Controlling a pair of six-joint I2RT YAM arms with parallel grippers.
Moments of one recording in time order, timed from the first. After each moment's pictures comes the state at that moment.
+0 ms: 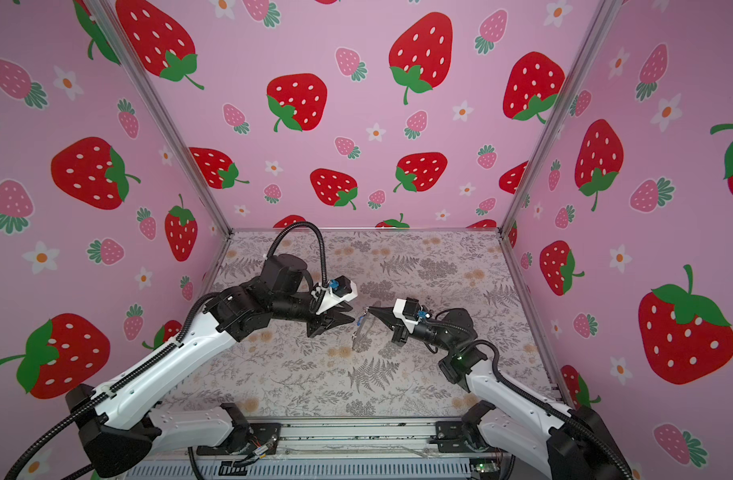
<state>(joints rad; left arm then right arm) -0.74 1.23 1.30 -0.73 0.48 0.47 0.70 0.99 0.42 0.82 -0.67 -0.09</state>
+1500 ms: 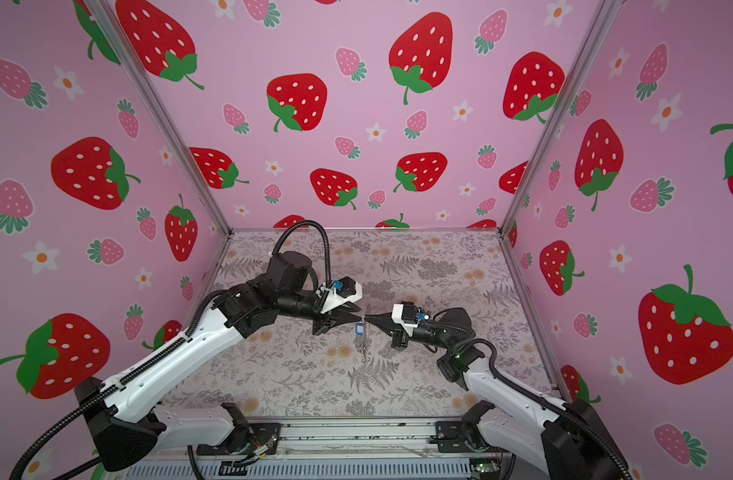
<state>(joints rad) -0.73 1.29 1.31 -0.68 0.58 0.52 0.70 1.03 0.42 0.86 -0.80 -0.06</state>
